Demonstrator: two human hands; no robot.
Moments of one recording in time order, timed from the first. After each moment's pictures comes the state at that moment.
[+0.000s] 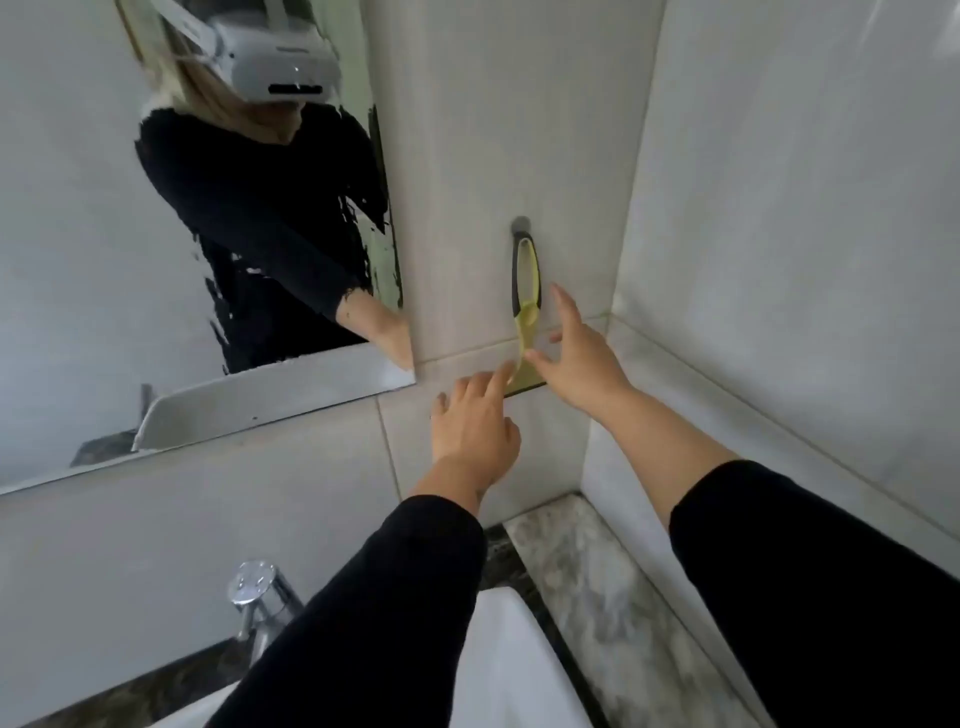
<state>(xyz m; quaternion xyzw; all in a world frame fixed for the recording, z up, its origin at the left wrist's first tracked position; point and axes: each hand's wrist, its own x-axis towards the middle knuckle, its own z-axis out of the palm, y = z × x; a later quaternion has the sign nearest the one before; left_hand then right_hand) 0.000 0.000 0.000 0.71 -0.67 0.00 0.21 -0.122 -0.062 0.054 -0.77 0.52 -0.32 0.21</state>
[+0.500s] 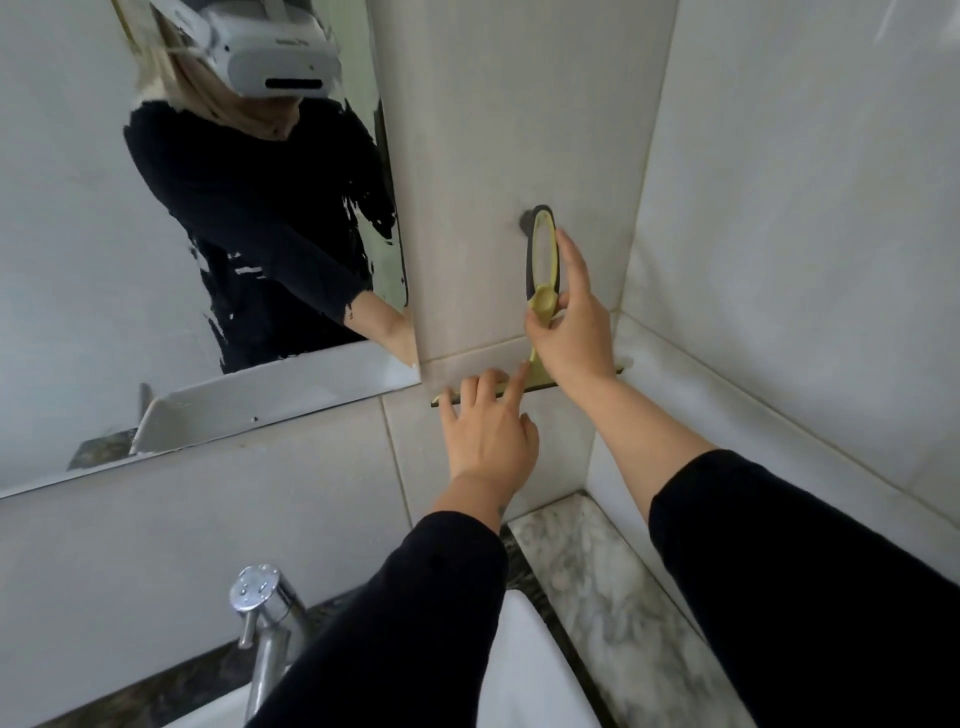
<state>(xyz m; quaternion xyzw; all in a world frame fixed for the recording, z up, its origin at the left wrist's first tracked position) -0.009 0.001 -0.010 0.72 -0.65 0.08 0.24 -0.093 -0.069 0.062 -0.69 0.46 -0.53 0.18</state>
